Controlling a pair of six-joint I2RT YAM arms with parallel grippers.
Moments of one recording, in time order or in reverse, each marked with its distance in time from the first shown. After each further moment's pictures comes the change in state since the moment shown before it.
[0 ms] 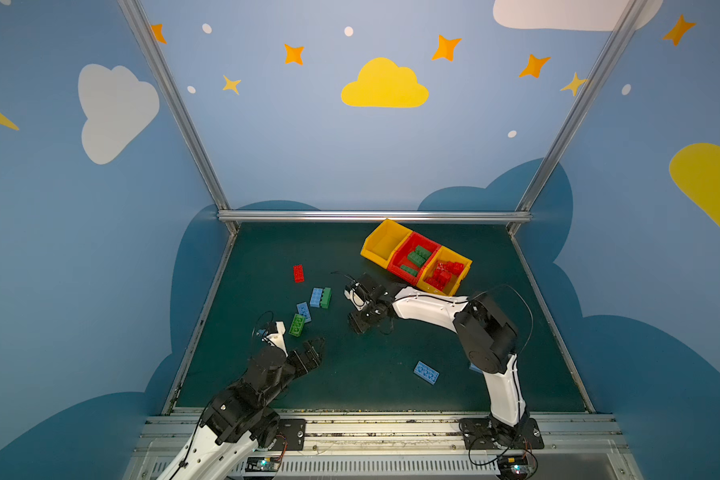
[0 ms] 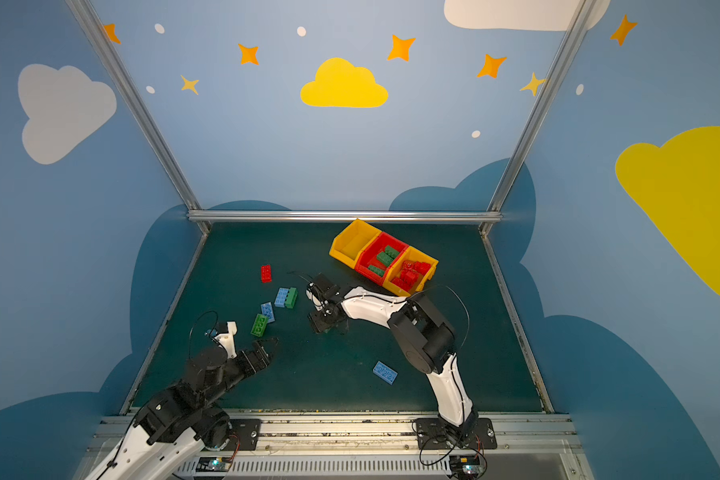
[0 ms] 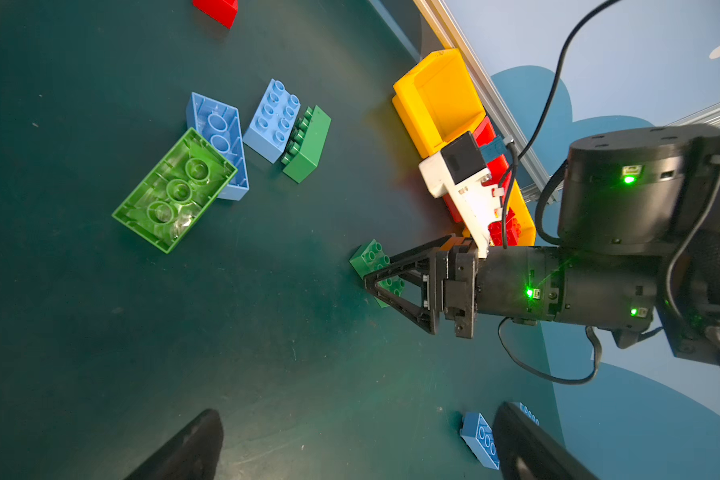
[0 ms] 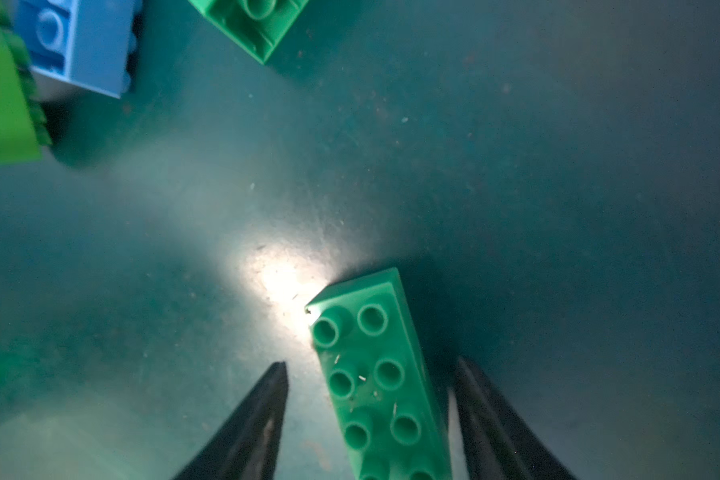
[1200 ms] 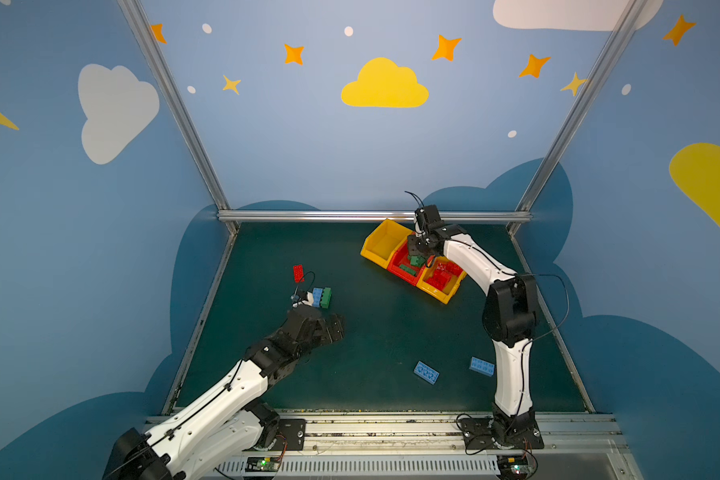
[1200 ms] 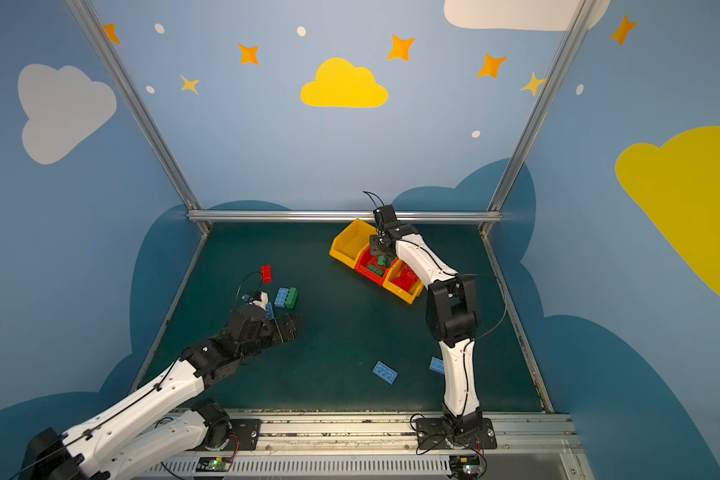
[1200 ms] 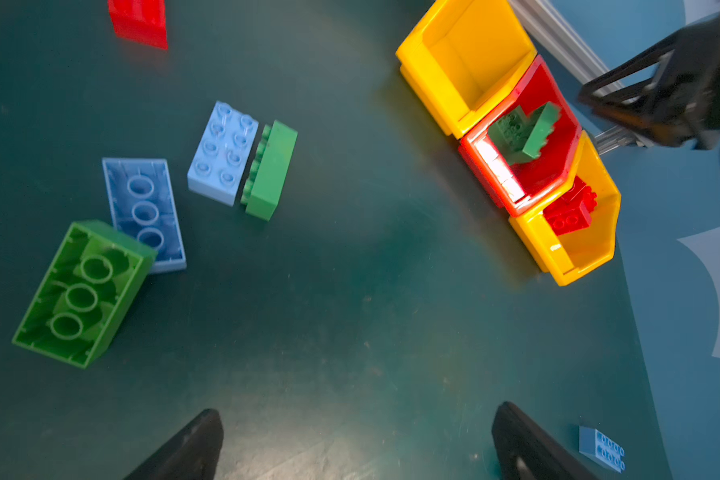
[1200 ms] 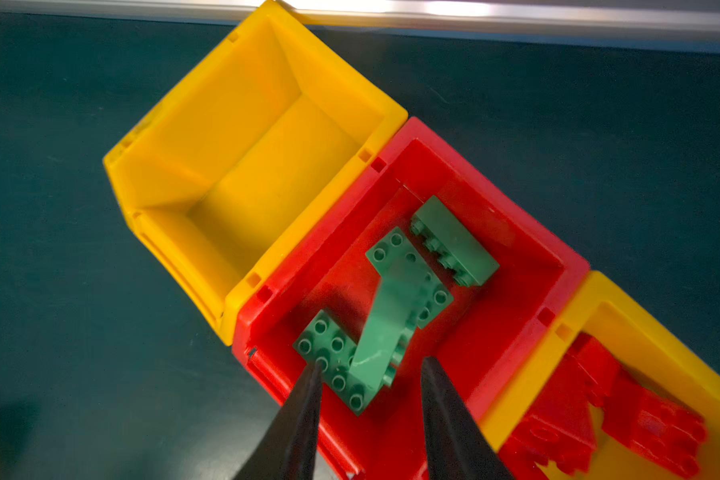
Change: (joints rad) left arm 0.007 0.672 0.247 0.255 -0.023 0.167; right arm -0.498 0.094 0.452 -0.160 0.231 -0.030
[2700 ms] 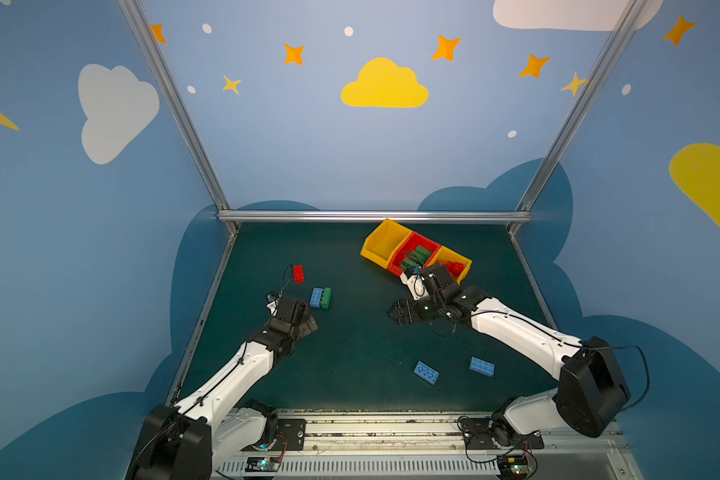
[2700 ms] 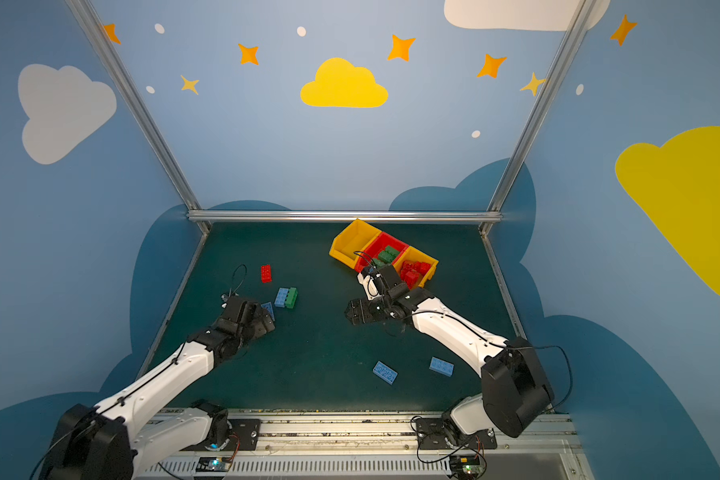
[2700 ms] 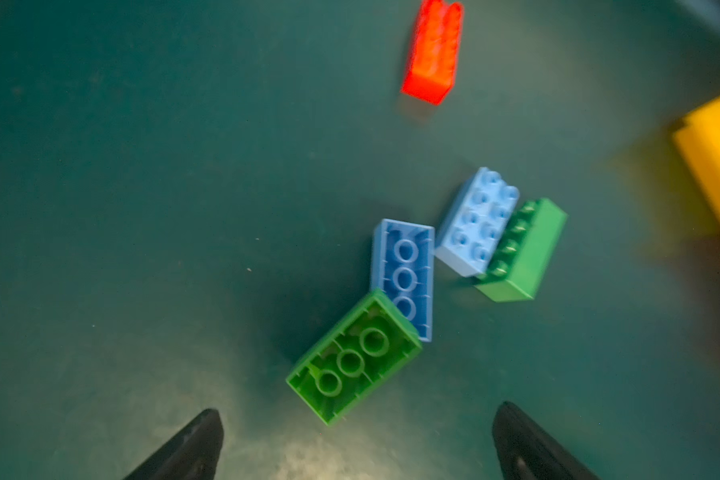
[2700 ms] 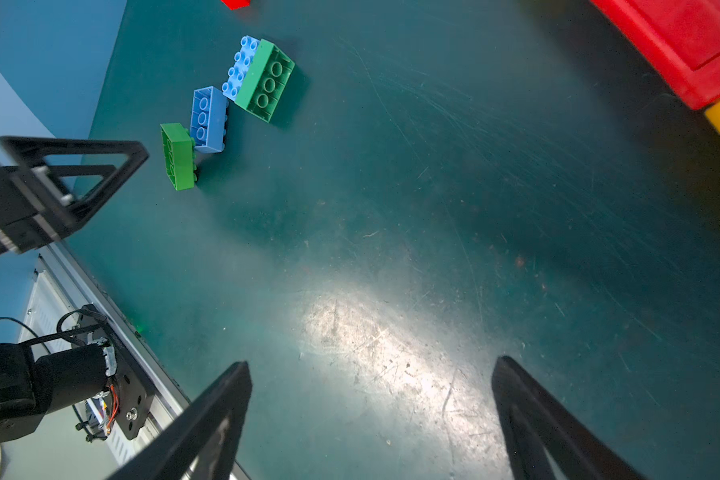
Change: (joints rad) left arm 0.295 0.208 -0.023 -0.040 -0.155 0.038; right arm 0.254 -0.730 -0.909 0.193 -0.389 0.132
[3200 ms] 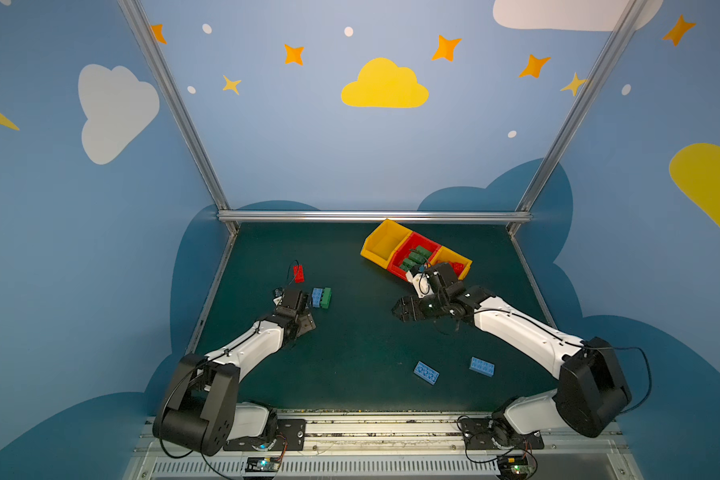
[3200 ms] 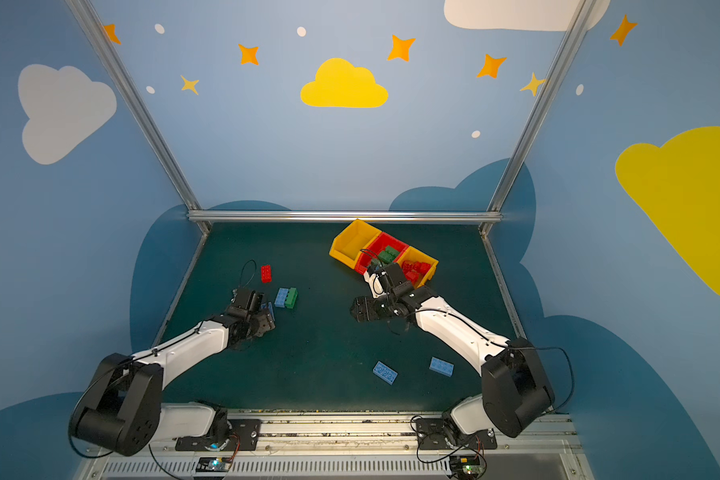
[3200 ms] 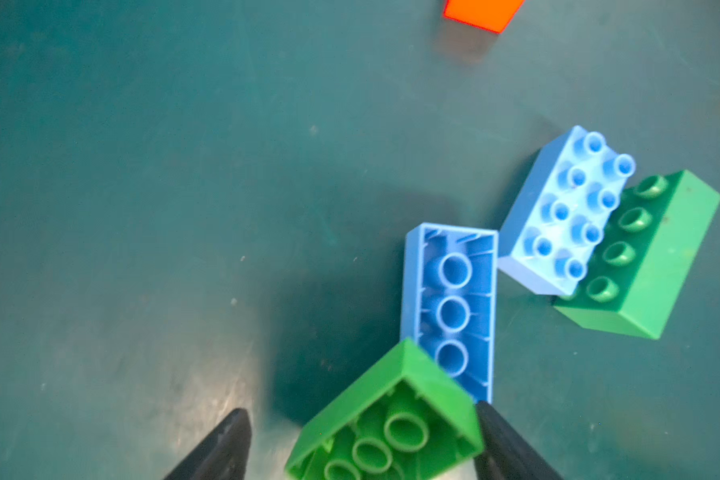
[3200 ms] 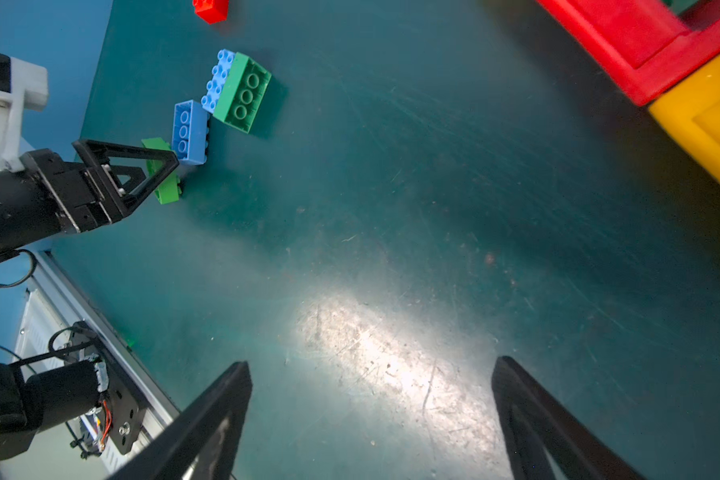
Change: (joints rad) left arm 0.054 0.245 0.080 0.065 0.045 0.100; right arm -0.053 -0.002 -0.006 -0.004 -0.002 0.000
